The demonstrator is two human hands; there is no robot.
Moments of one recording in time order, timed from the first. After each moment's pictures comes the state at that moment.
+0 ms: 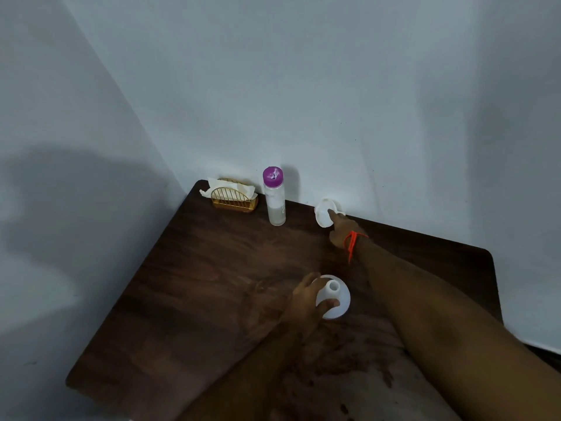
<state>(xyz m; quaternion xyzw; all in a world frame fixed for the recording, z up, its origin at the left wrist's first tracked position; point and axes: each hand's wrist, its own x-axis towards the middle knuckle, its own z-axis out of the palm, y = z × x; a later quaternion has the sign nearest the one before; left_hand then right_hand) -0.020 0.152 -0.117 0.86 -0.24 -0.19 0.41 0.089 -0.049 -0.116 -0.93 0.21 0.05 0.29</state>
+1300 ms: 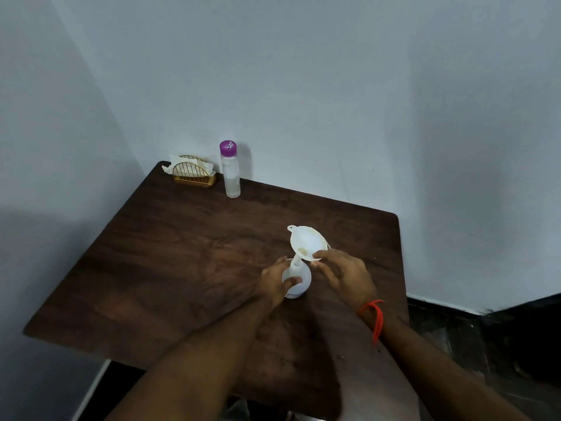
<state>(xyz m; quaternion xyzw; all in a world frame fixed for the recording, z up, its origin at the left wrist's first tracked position) -0.128 0.146 -0.103 0.86 -0.21 -0.26 0.38 -0.235 -0.016 -0.013 -0.94 0.07 -0.15 0.30</state>
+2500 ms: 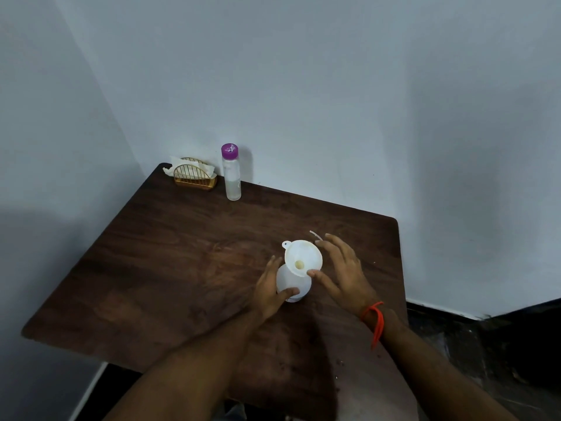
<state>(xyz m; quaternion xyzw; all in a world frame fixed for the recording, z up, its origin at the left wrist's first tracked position) -0.138 0.164 -0.117 0.84 -0.19 -0.22 0.45 -0.233 -0.014 -0.007 -0.95 0.06 -0.11 0.27</state>
